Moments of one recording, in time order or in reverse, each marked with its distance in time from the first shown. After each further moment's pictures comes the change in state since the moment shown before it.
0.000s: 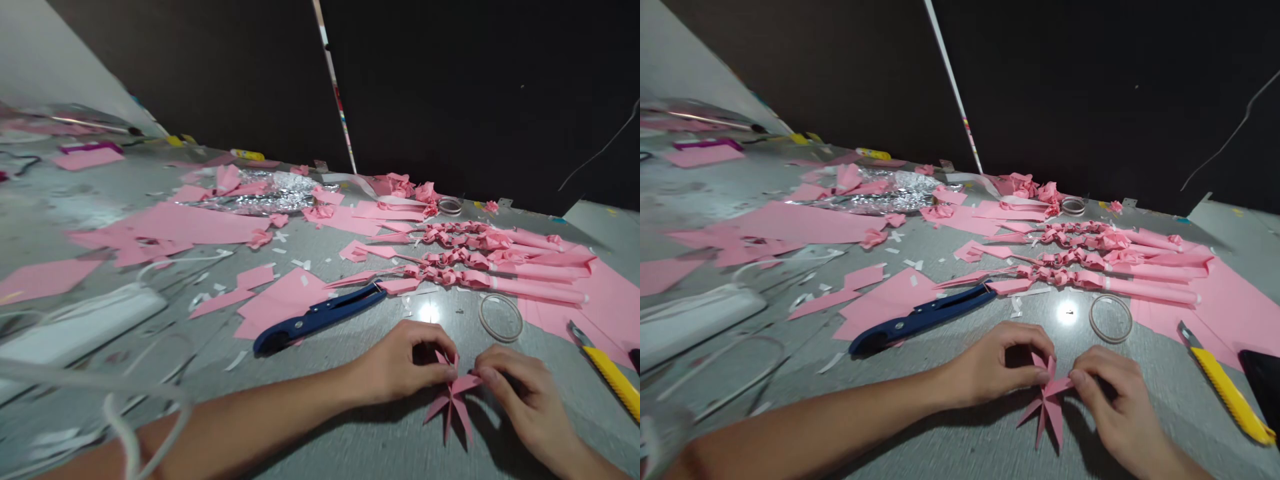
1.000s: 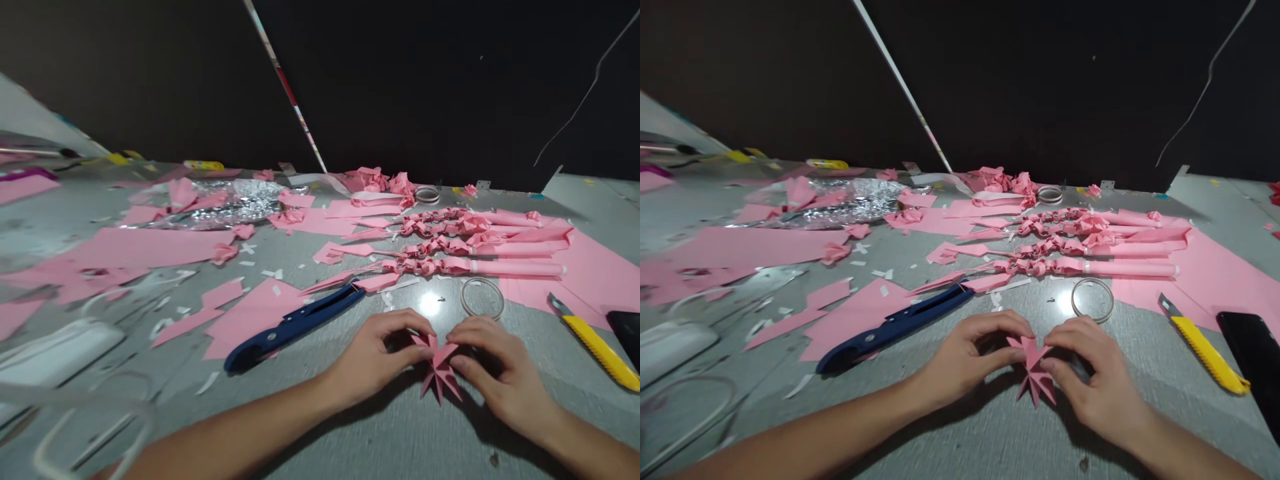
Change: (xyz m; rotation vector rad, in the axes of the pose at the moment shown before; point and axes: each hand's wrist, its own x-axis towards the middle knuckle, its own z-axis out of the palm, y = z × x) left_hand -0.003 0.001 0.002 0.049 0.154 0.126; right_hand 0.002 -0.004 0.005 0.007 0.086 -0.034
